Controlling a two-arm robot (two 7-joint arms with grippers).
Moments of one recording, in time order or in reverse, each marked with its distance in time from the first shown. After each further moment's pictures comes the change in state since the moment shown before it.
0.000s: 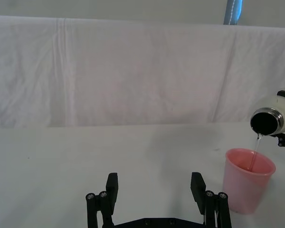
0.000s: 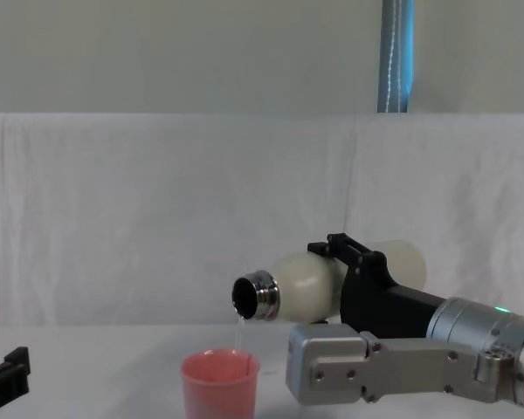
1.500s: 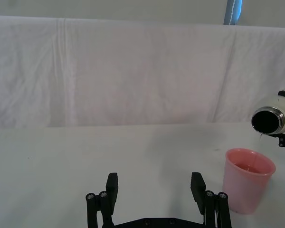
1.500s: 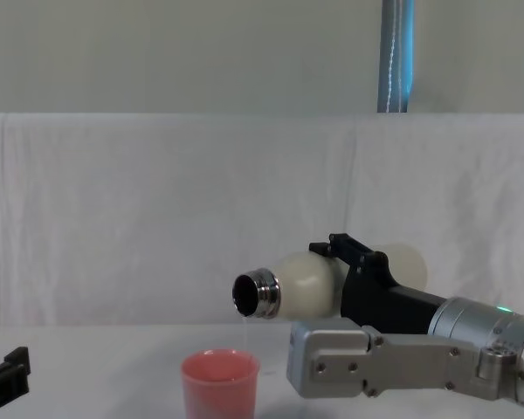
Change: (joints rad) left arm 0.000 0.000 0.000 0.000 0.000 0.000 0.000; right arm -0.008 0.000 0.011 -0.011 0.025 -0.006 0.018
